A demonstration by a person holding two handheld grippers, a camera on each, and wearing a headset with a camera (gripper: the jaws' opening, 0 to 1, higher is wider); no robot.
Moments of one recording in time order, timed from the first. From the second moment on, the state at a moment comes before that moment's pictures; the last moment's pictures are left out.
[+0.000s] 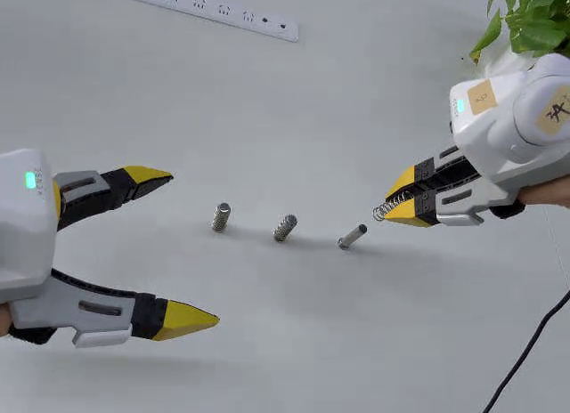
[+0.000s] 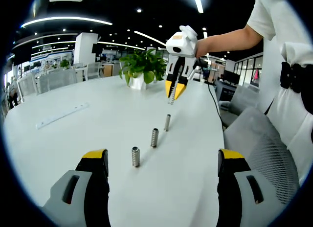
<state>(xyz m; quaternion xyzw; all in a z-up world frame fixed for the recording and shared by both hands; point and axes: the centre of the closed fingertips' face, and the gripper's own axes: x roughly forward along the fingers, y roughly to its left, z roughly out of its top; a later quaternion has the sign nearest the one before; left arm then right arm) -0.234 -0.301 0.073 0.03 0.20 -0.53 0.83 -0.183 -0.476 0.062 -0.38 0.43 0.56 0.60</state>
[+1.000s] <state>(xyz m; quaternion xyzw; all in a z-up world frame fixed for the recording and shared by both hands) -0.234 -0.301 0.070 0.02 0.20 -0.53 0.83 -0.176 -0.478 0.036 -0.37 0.45 0.55 0.59</state>
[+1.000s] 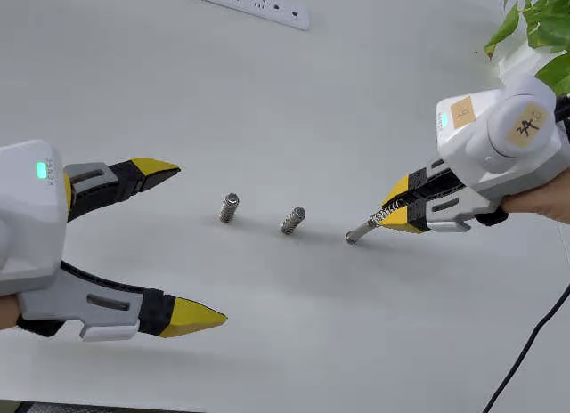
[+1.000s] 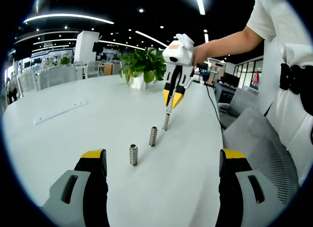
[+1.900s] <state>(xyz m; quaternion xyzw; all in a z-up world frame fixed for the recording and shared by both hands) -0.236 -0.306 0.070 0.01 0.20 -0.53 0.82 -0.181 -0.477 0.030 -0.37 0.46 0.55 0.59</state>
